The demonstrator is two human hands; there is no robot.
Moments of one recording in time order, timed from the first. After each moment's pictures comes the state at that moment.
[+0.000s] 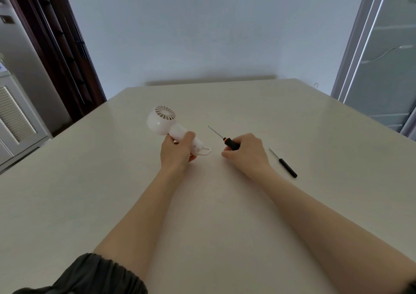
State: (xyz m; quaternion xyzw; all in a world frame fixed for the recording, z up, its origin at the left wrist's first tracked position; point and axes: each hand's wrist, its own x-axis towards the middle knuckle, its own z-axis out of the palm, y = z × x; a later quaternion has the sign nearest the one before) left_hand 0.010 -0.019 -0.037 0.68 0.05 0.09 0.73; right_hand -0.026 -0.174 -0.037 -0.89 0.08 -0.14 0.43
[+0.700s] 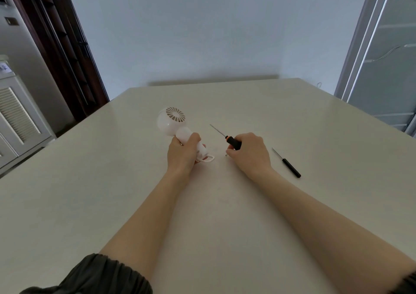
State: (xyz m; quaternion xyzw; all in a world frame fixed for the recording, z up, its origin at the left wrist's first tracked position) left_hand 0.003 -0.023 -0.039 0.67 0.03 0.05 0.74; right_hand -0.021 -0.171 -0.039 -0.91 0.07 -0.18 0.36
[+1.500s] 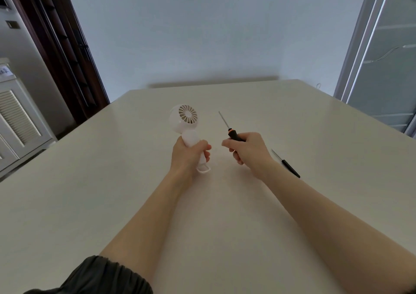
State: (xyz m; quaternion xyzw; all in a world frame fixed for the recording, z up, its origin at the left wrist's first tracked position) left_hand -0.008 -0.028 -0.030 0.67 -0.01 0.02 0.74; right_hand -0.028 -0.172 -0.022 -0.76 0.07 -0.09 0.64
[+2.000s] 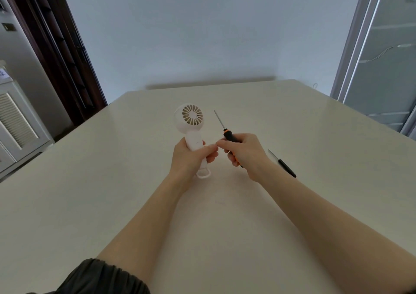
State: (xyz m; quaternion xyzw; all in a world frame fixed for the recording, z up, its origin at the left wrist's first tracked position) left_hand -0.019 -0.030 -0.028 0.68 -0.07 0.01 0.73; right_hand -0.040 -0.169 -0.019 -0.73 0.04 -0.08 0.67
